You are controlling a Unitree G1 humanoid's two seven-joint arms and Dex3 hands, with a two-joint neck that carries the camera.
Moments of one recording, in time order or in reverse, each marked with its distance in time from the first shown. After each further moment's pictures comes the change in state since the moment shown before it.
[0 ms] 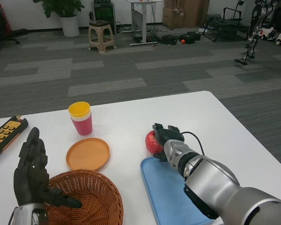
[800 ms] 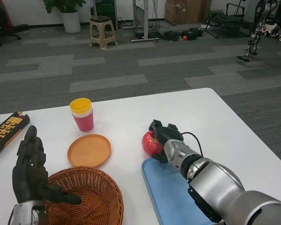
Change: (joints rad) left arm 0.011 0.000 0.022 0.000 -0.011 0.000 0.000; right arm 0.063 -0.009 -0.096 -0.081 -0.024 -0.085 -0.042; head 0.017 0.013
